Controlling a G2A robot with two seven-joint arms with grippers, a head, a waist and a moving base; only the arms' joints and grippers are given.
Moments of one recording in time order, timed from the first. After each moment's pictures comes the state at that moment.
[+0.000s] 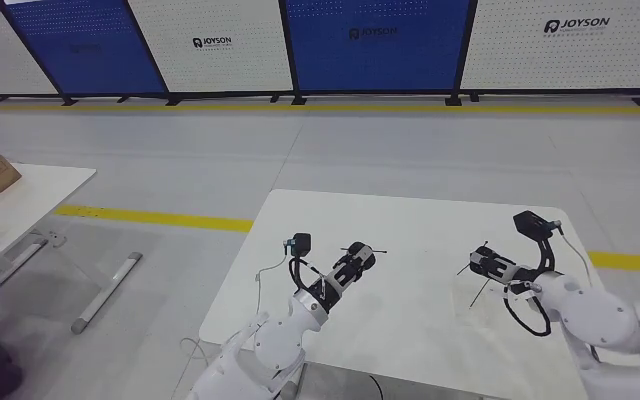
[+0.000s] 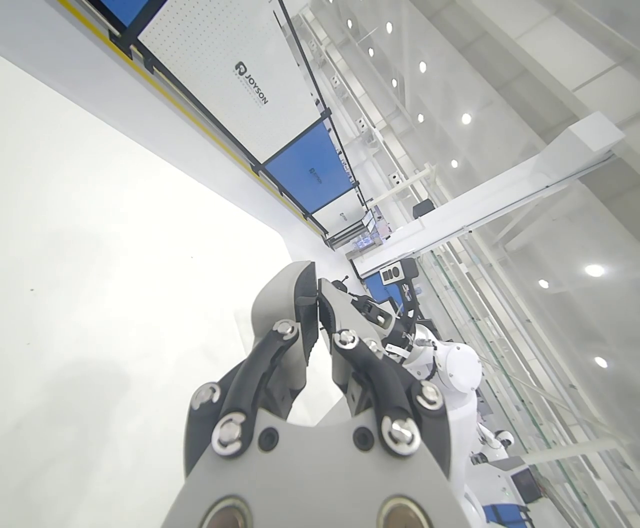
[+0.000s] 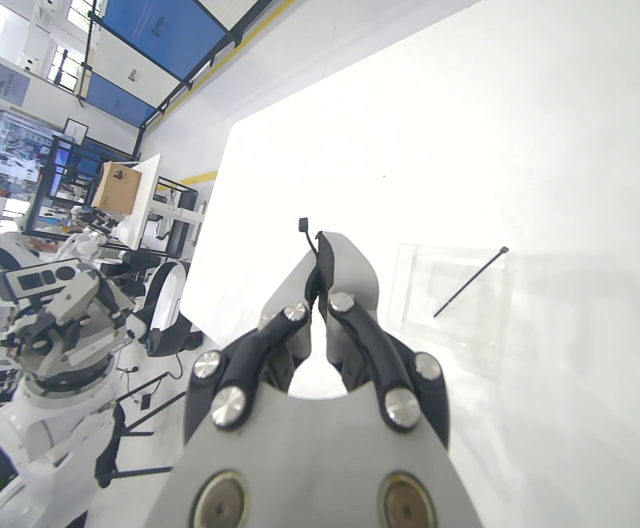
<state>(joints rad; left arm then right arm) 1.56 -1.19 -1.13 -1.95 0.12 0.04 -0.06 -1.26 -1.02 1.34 -1.82 -0.39 0.30 0.90</state>
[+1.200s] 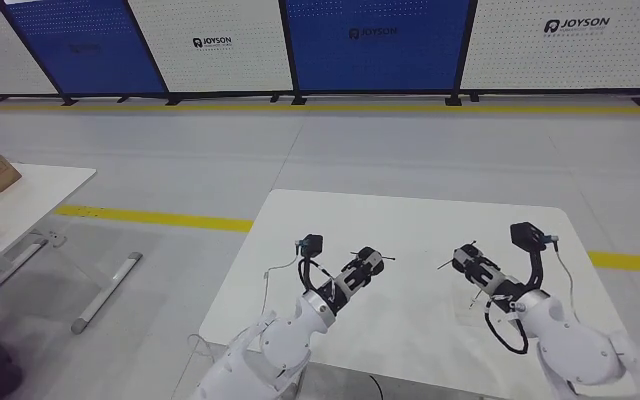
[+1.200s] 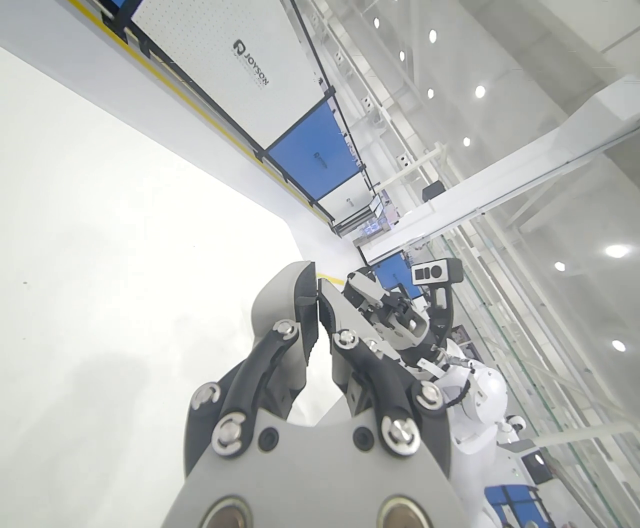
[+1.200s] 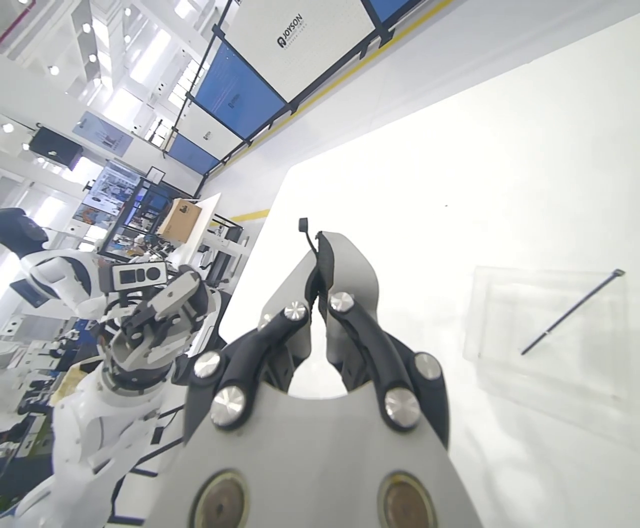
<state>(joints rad) 1.51 -1.20 -1.07 -1.90 0.16 0.06 -0.11 -1.42 -1.05 1.29 -1.96 -0.34 0.25 0.56</state>
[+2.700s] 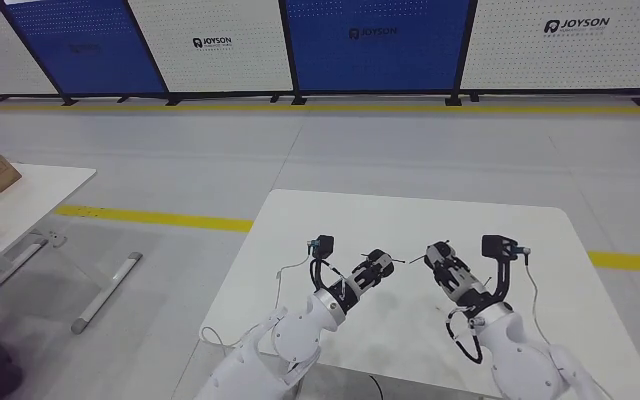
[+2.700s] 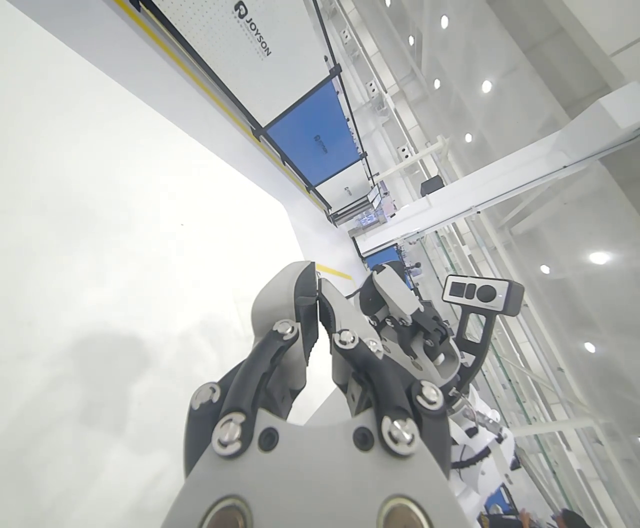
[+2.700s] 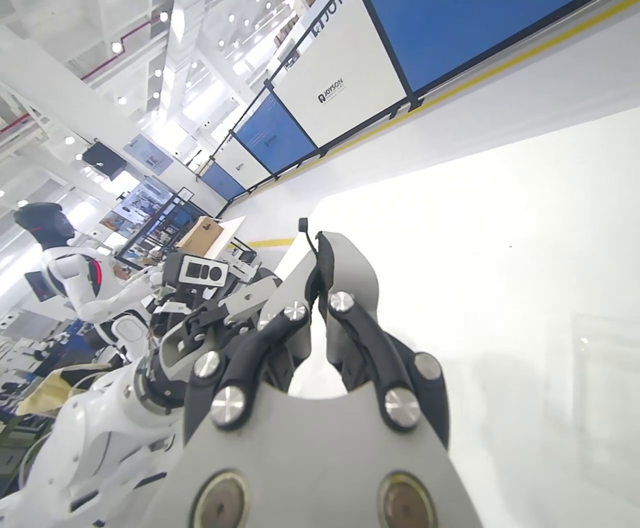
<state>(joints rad) 1.46 -1.22 -1.02 -1.84 0.09 0.07 -0.10 -1.44 -1.10 1.10 -1.98 -0.48 0.21 0.26</state>
